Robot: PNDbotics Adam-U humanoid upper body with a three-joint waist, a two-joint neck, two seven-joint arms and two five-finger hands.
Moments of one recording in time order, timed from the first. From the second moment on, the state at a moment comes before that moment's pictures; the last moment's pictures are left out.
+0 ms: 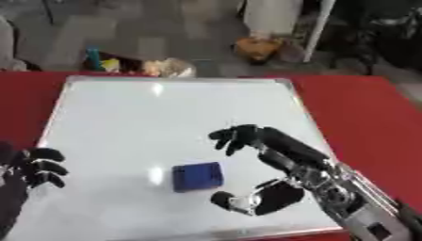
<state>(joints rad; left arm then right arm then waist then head) -0.23 0.29 -0.06 -1.67 0.19 0.03 -0.25 -0.31 -0.51 0.41 -1.98 0.49 0.04 0.26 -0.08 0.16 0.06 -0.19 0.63</state>
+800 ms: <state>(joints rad) -0.25 0.29 -0.06 -1.67 0.19 0.02 -0.25 -0.36 -0.53 0.43 -1.90 0.46 0.00 0.30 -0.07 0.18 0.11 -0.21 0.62</state>
